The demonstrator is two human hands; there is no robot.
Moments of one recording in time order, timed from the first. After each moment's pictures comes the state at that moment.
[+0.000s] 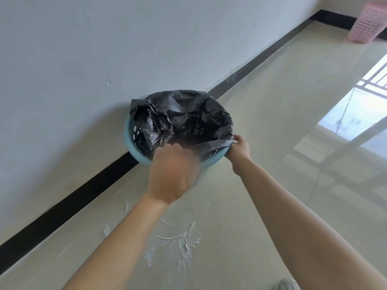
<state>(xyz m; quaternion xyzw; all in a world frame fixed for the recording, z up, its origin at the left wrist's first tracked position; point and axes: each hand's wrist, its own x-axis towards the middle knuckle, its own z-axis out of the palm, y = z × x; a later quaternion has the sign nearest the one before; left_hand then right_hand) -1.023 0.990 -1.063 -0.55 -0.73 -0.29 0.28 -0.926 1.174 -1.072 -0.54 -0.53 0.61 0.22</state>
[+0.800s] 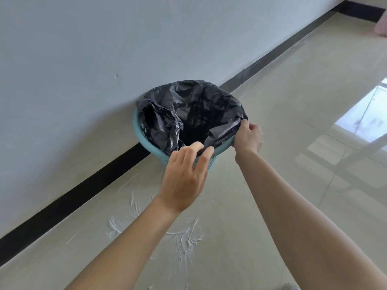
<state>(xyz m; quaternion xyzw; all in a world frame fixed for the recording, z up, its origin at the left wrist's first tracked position) -0.991 0.991 -1.057 -0.56 -0.73 -0.27 0.29 -0.945 1.178 -1.047 -0.61 -0.49 0.52 0.33</state>
